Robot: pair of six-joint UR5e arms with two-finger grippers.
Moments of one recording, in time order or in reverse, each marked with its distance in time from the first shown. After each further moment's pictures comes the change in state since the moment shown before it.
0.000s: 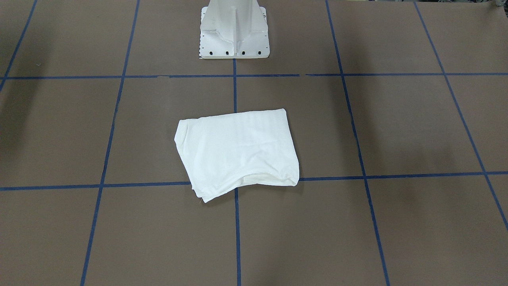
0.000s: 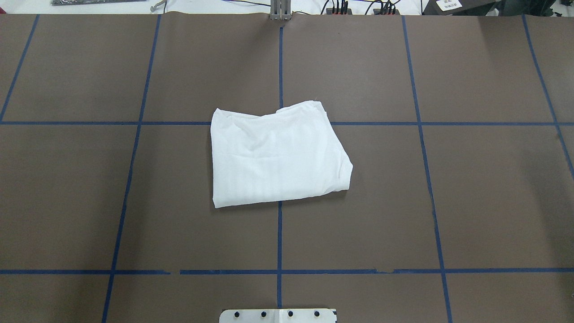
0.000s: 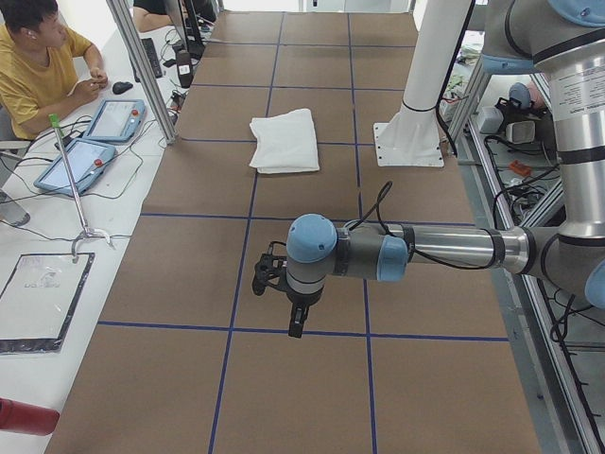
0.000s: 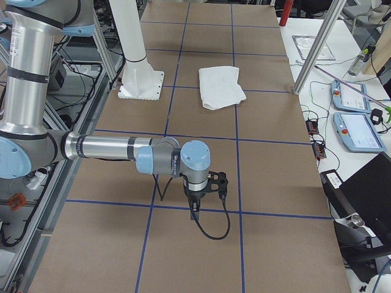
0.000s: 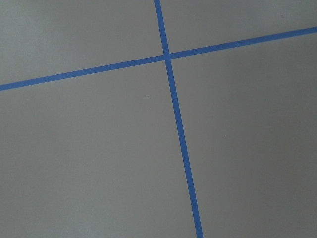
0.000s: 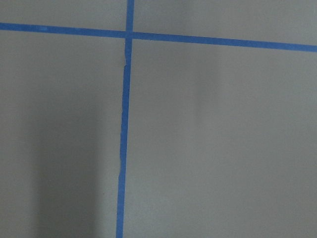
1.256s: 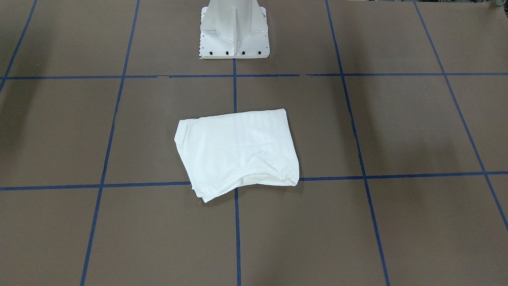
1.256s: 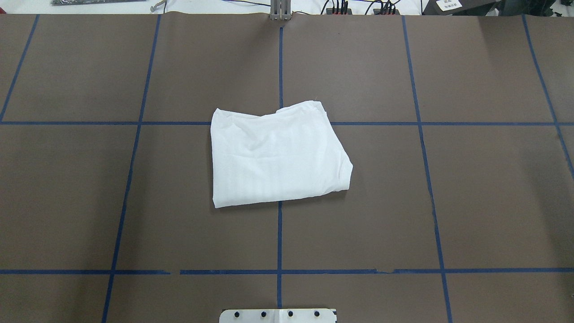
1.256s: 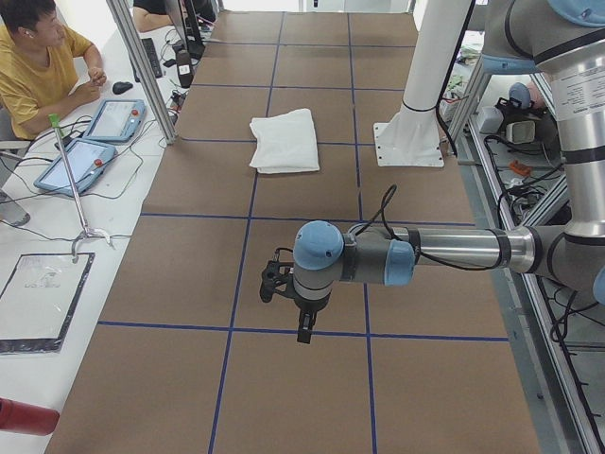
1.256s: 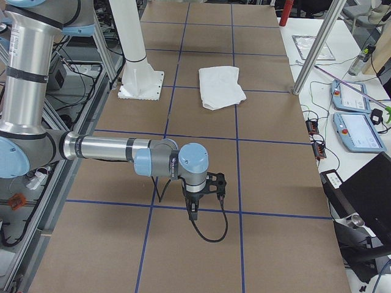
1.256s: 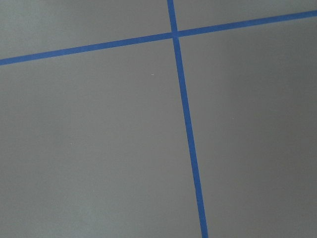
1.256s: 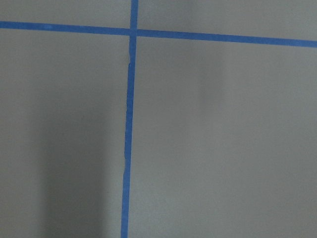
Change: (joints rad) left arm -0.001 0.022 0.000 0.002 0.000 0.000; right arm 0.001 -0.012 -0.008 0.018 0.030 0.001
